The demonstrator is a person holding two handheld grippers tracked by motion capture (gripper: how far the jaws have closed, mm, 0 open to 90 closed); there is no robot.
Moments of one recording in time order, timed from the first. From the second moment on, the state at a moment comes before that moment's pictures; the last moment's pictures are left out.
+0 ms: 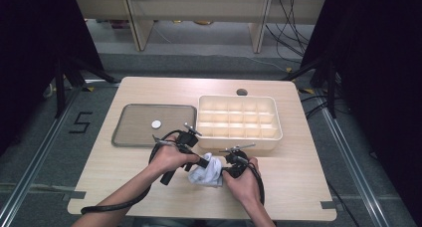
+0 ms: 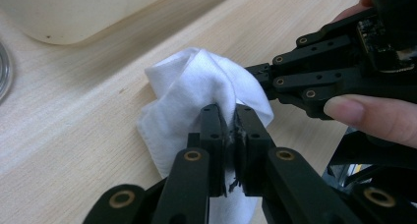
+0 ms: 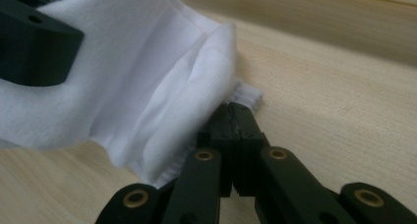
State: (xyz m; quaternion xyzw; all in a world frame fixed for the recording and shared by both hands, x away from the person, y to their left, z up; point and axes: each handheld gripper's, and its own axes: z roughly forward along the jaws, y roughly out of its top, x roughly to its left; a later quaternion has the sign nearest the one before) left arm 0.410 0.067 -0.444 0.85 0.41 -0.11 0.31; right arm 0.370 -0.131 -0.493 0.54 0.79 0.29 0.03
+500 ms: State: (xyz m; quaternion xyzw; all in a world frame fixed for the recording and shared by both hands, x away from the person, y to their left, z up) left arm 0.411 0.065 -0.439 0.85 0.41 -0.11 0.31; right arm 0.370 -0.124 -0.492 0.54 0.79 0.28 0.03
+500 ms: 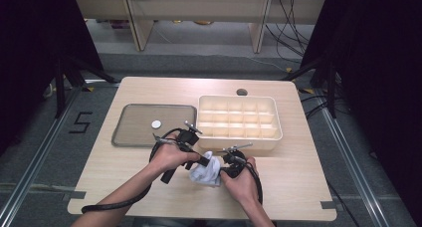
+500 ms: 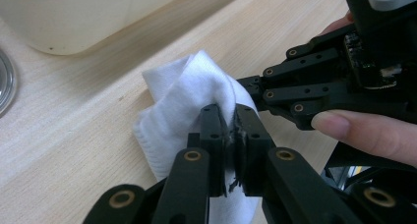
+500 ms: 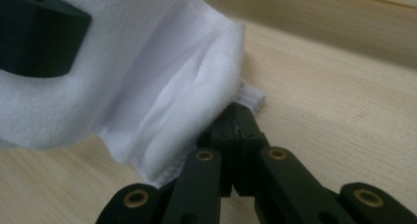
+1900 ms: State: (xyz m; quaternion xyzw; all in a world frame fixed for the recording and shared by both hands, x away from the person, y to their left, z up) left arm 0.412 0.059 -0.433 0.85 0.40 -0.10 0.32; right arm 0.370 -0.113 -0.491 0.53 0.80 0.28 0.03
